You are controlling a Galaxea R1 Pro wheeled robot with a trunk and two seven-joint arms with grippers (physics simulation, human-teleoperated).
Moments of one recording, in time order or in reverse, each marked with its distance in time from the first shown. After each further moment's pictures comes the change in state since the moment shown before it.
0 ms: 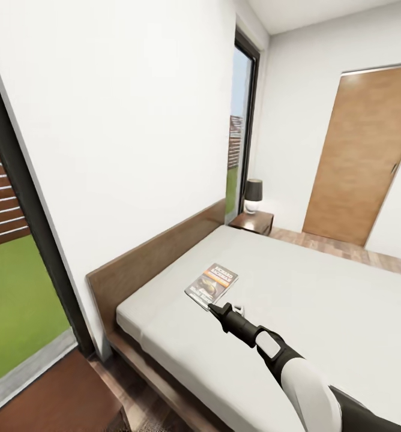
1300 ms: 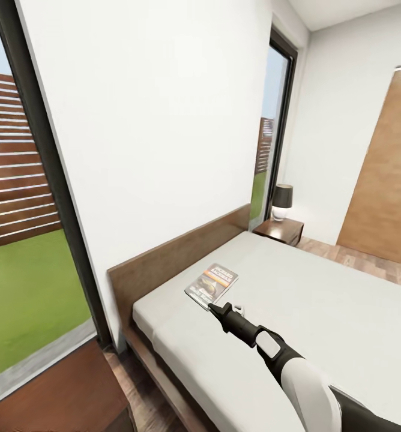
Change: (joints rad) left arm 0.000 0.000 -0.002 0.000 0.000 -0.001 0.000; right arm 0.000 0.000 0.000 0.000 -0.001 0.000 0.002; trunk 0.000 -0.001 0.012
